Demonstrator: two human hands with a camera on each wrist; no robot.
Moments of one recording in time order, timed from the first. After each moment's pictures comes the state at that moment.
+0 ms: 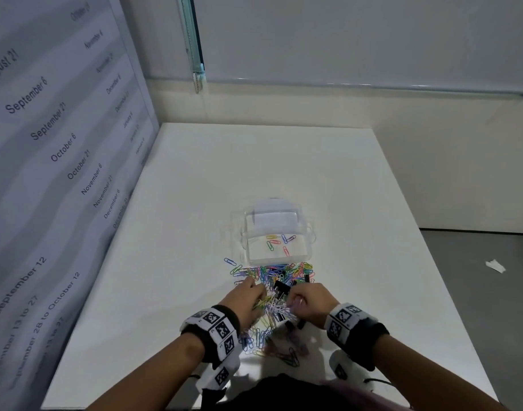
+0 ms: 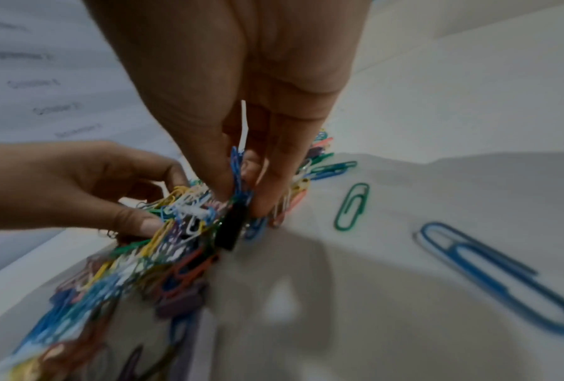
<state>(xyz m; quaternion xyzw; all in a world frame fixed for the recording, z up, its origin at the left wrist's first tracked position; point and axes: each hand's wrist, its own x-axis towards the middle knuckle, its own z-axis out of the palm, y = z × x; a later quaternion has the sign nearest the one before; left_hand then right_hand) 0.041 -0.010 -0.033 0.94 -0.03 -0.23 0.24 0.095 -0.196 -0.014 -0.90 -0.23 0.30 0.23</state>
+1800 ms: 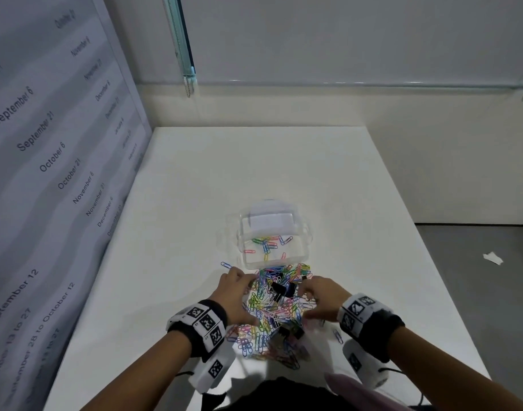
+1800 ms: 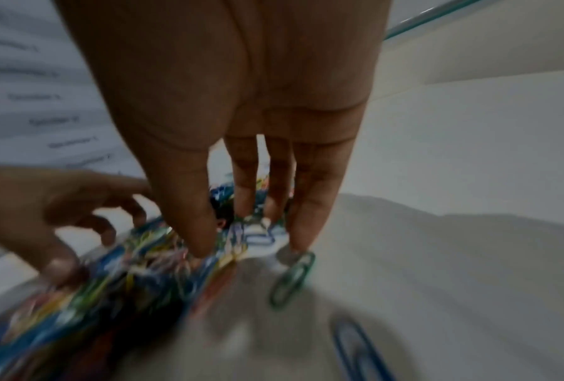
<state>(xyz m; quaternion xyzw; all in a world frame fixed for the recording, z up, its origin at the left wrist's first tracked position) 0.052 0.008 -0.024 0.93 0.02 -0.26 0.26 0.117 -0.218 -0.005 -0.90 -0.24 0.35 0.13</state>
